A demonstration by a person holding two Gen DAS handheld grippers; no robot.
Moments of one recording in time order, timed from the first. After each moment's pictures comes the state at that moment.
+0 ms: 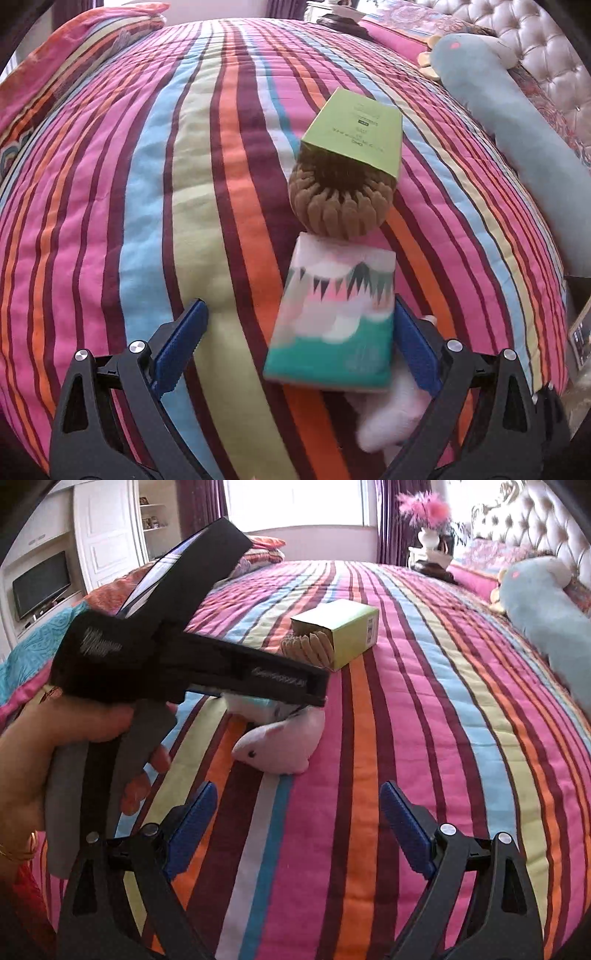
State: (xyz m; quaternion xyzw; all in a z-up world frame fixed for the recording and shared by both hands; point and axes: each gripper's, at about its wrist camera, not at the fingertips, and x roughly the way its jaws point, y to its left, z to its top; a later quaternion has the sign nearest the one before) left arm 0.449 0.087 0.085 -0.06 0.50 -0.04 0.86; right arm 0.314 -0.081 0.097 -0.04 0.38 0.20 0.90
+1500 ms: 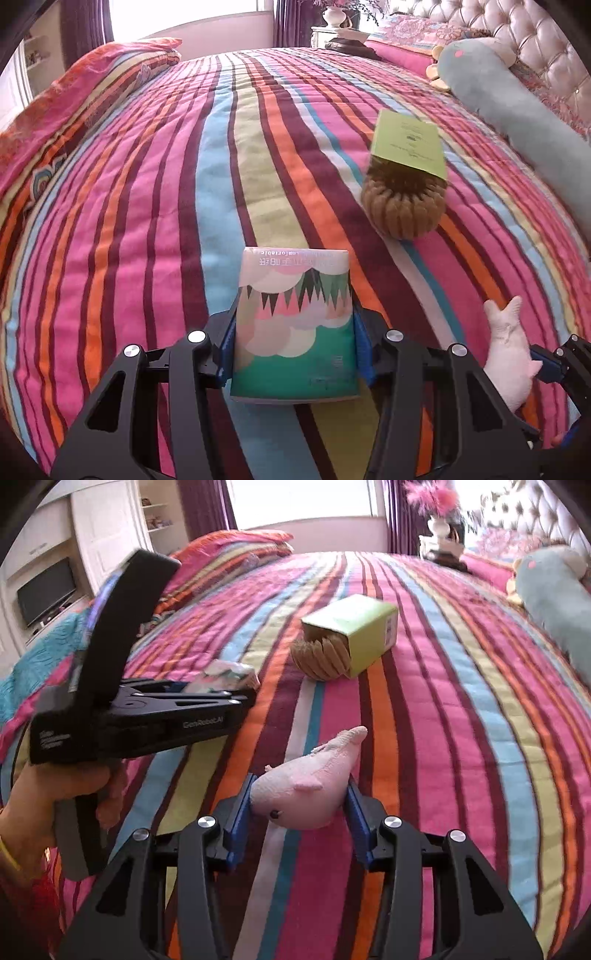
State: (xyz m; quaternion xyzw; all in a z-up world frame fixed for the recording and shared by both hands) left arm 0.424 0.121 0.087 -0.02 0.45 -0.01 0.89; right arm 0.327 -0.076 0.099 -0.03 0.39 0.23 0.89
